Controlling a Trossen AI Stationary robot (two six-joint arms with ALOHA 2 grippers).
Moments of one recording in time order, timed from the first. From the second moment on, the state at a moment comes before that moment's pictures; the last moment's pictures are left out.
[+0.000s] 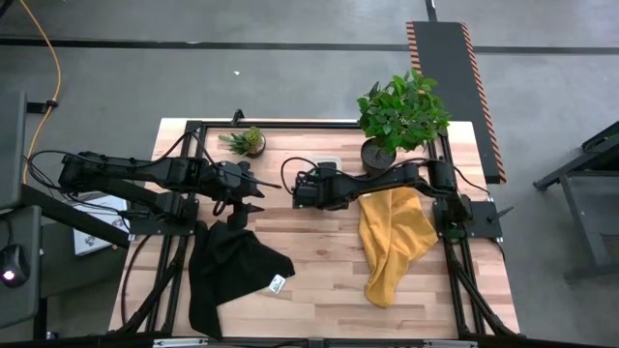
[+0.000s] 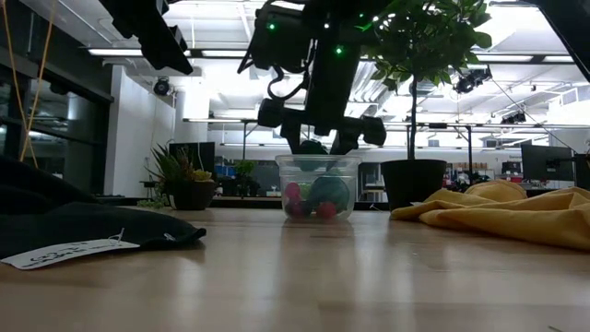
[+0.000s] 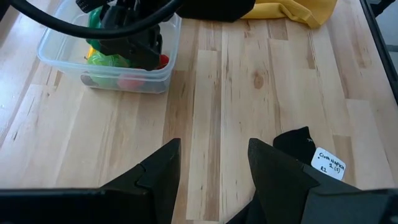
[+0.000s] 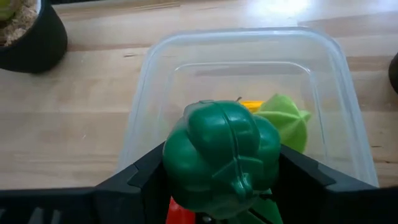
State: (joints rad) left arm 0.08 1.02 0.88 -0.65 -0.01 -0.10; right arm 0.01 2.11 1.62 -0.84 0.73 1.48
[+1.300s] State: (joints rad) left arm 0.09 0.90 1.16 -0.79 -0.09 0.02; right arm 0.21 1.78 1.62 -0.96 0.90 1.32
